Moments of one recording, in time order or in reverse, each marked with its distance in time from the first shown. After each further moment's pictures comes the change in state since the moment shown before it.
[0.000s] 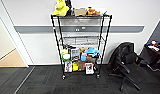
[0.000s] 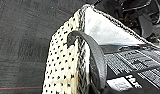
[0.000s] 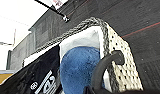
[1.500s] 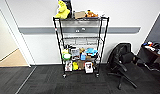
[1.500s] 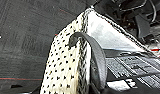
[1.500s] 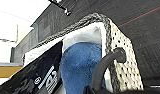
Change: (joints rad) left arm 0.022 -0.006 0.000 -0.001 -0.037 0.004; right arm -0.047 0.011 0.003 0.000 0.023 -0.007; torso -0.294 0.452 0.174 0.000
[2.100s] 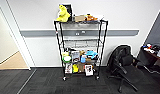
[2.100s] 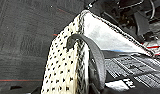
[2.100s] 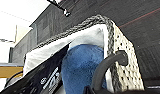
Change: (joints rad) left arm 0.015 0.035 -0.038 0.020 0.027 0.003; right arm -0.021 0.003 -0.011 0.000 -0.013 0.000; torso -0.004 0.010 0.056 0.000
